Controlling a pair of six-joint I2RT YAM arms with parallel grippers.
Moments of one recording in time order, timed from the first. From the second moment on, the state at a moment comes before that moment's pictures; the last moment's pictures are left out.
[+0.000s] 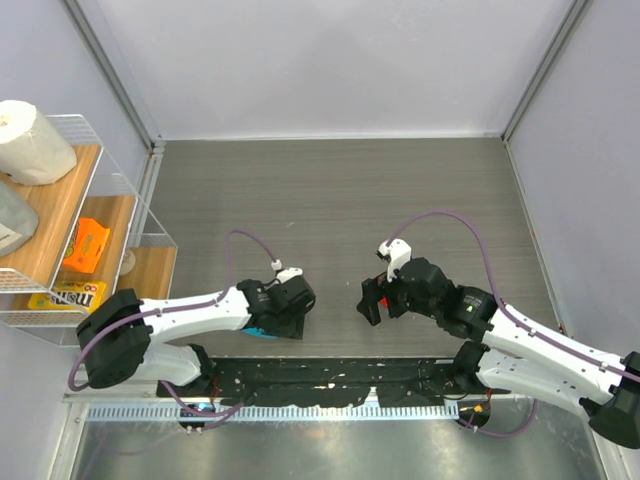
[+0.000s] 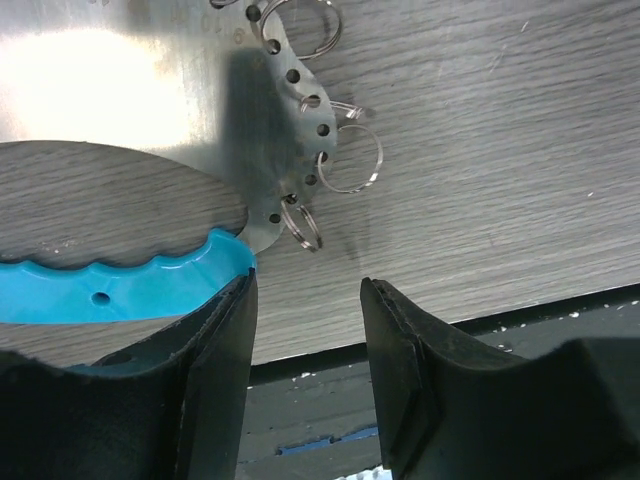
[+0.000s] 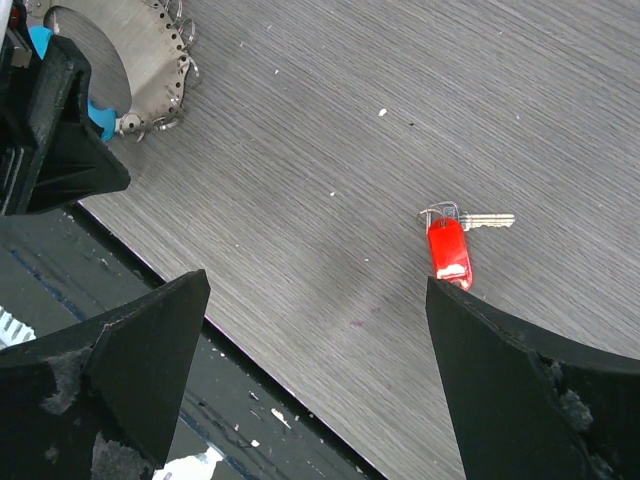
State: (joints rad) left arm -1.06 1.31 0.68 -0.63 -0.17 -0.89; right arm 0.91 0.80 0.60 -0.45 0.07 0.36
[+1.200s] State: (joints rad) left arm -1.06 1.44 0.77 -0.65 -0.23 -0.94; right arm 0.92 0.76 0.57 -0.45 -0.02 0.36
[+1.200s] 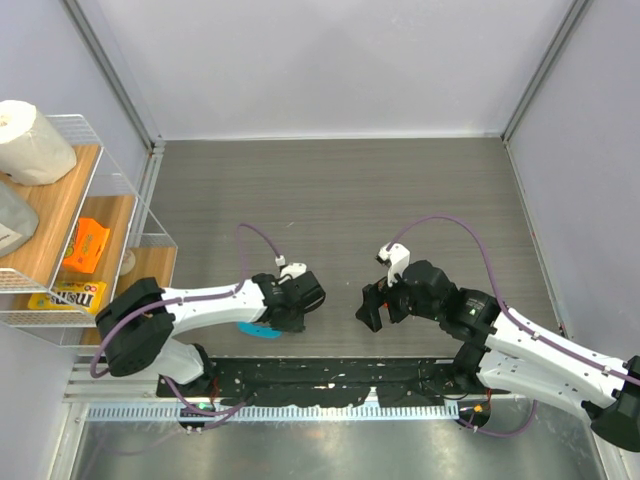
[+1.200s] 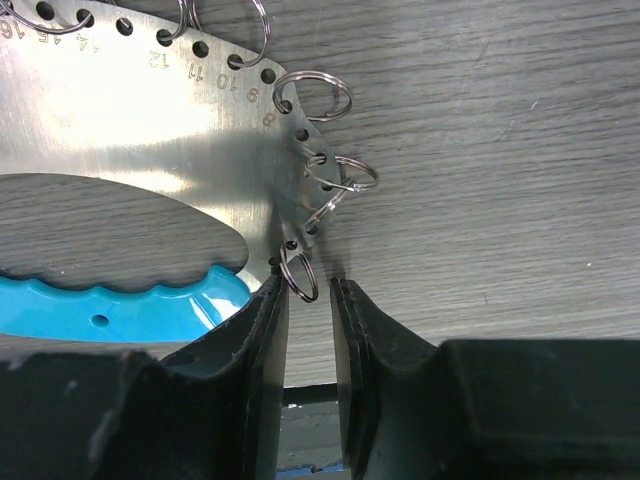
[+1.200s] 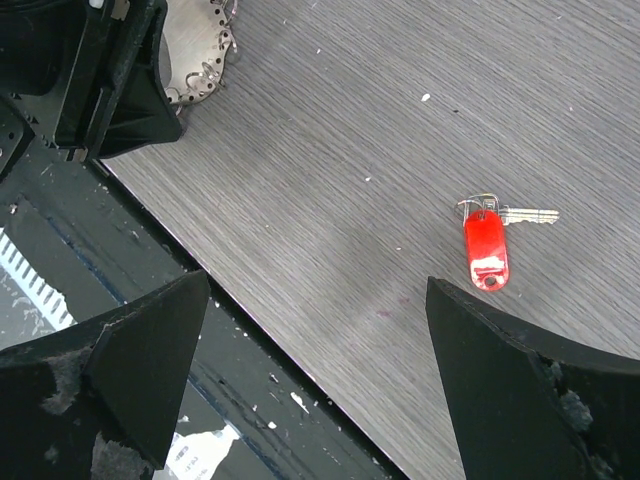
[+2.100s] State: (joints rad) left arm -1.04 1.26 0.62 -0.63 -0.24 -0.94; right arm 0.92 0.80 0.57 -0.43 -0.06 0.35
